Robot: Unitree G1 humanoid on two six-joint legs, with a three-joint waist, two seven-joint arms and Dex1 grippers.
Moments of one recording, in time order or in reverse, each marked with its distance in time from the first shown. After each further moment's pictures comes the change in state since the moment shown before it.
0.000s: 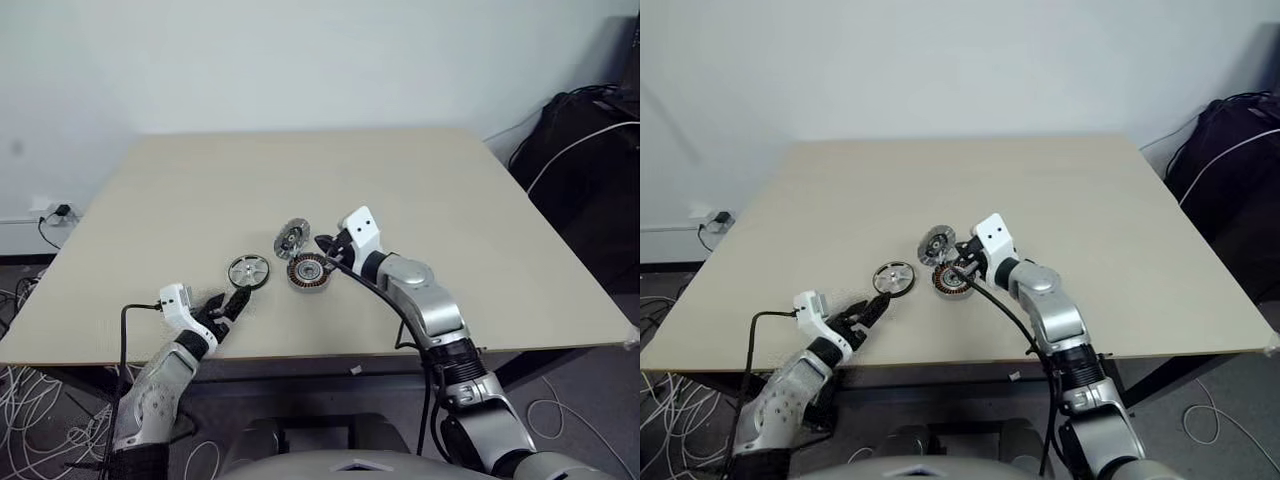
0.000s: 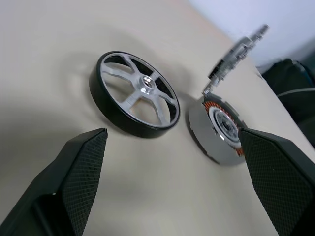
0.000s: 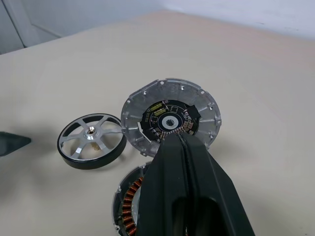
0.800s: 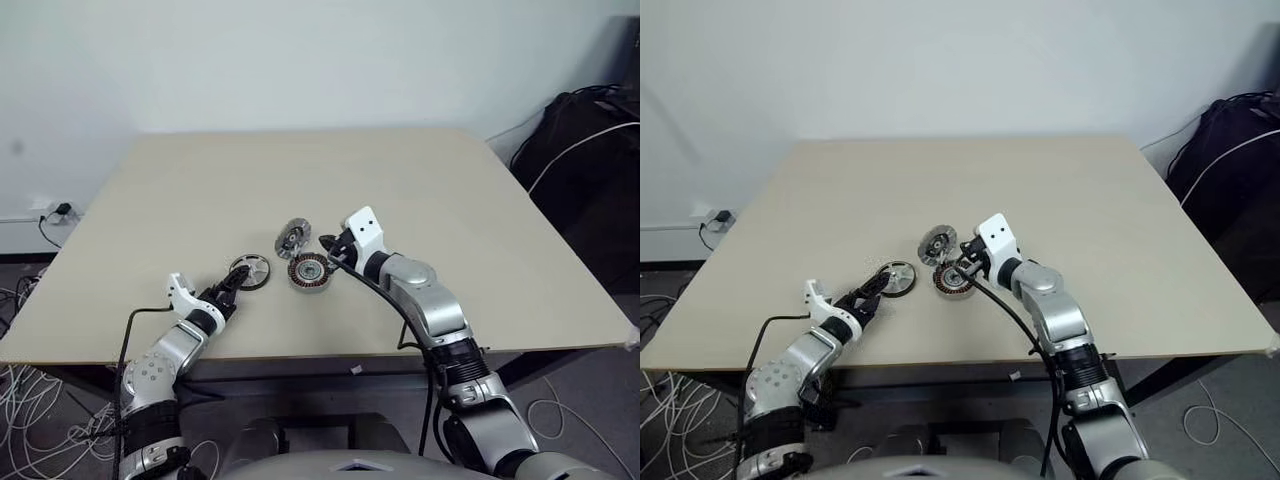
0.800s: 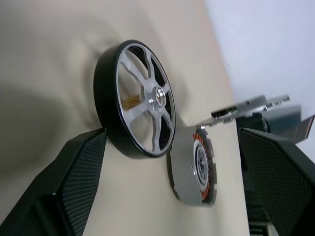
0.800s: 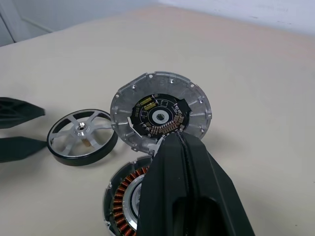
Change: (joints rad) left arm -0.191 -0.105 0.206 0.164 -0.266 0.249 0.251; right arm 0.000 -0.015 0.000 0.000 0.006 0.014 -0.024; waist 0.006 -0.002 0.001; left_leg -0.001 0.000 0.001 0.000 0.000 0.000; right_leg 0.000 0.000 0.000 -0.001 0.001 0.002
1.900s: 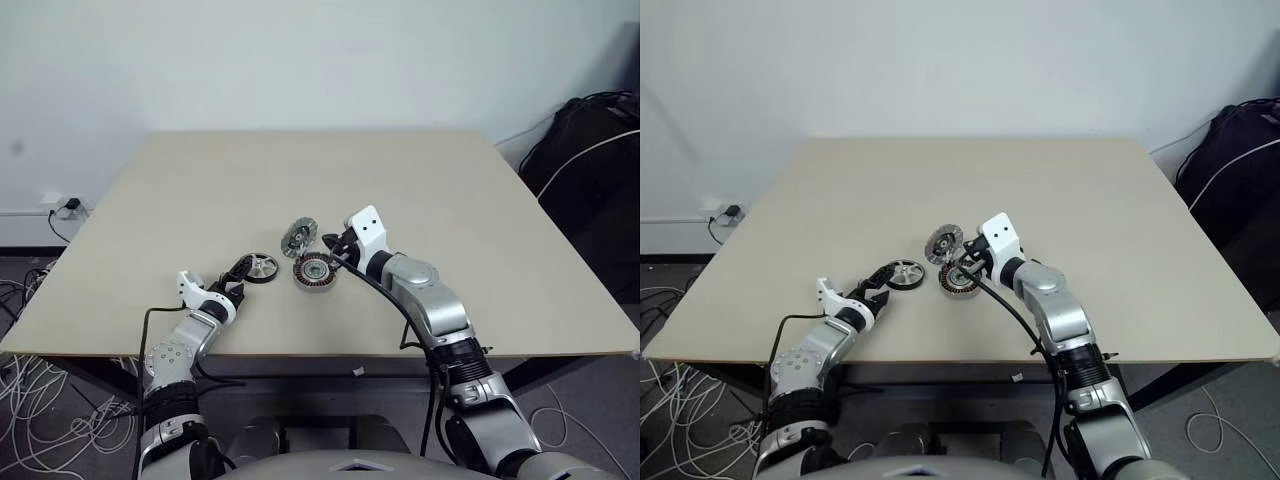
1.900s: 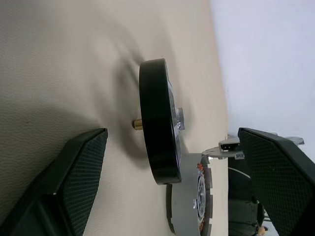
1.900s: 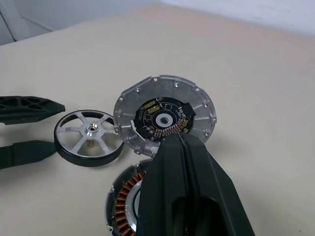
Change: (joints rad) left arm -0.112 -0.047 0.047 0.194 0.009 -0.099 0.016; right arm 0.000 -0.017 -0.002 -0.001 0.013 0.003 -0.021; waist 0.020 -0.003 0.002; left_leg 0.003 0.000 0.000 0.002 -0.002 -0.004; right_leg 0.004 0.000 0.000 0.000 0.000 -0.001
